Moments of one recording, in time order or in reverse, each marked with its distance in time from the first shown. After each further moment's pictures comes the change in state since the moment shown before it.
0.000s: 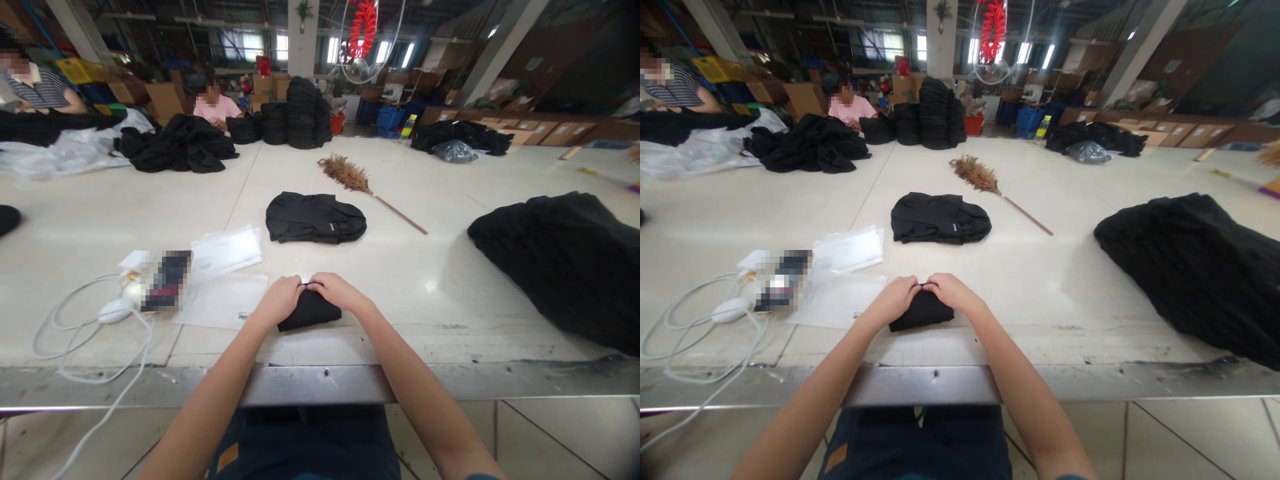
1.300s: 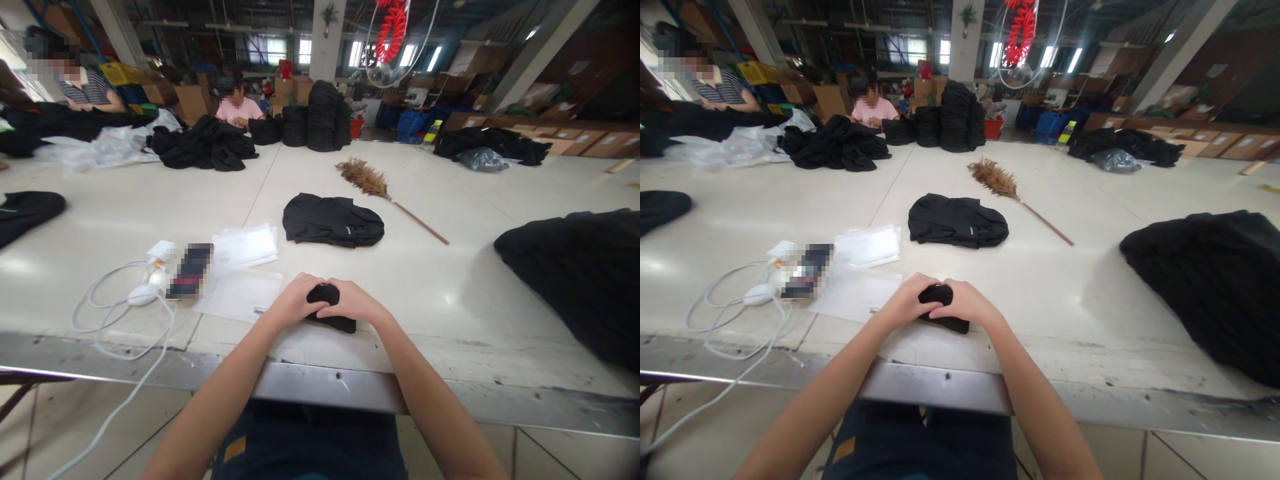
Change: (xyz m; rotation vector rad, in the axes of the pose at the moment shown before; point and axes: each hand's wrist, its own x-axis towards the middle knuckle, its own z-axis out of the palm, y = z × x) left_hand -0.018 -0.002 0.000 -0.421 0.152 0.196; right_hand -0.017 -0.019 -0.010 0.185 -0.052 0.131
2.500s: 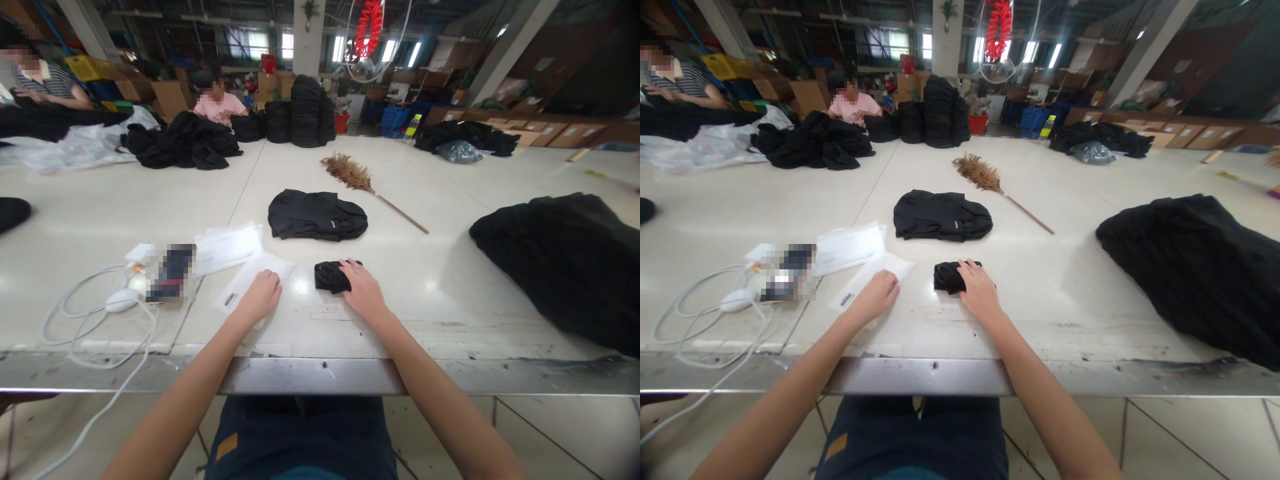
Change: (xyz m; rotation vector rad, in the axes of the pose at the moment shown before) left_hand -0.019 -0.035 -0.017 0.424 -0.015 -0.219; right_hand -0.035 0.063 0.001 -0.510 0.463 -0.064
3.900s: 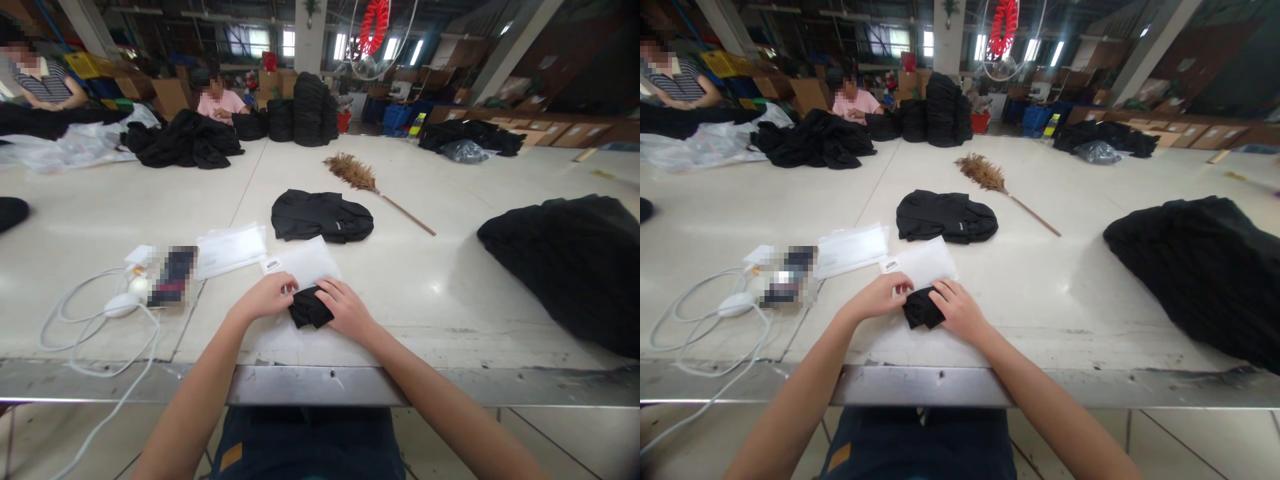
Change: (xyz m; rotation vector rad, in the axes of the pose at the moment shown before) left_hand 0.015 0.013 -0.037 -0.312 -0.162 0.203; right_hand 0.000 -0.049 0.022 0.037 0.106 -0.451
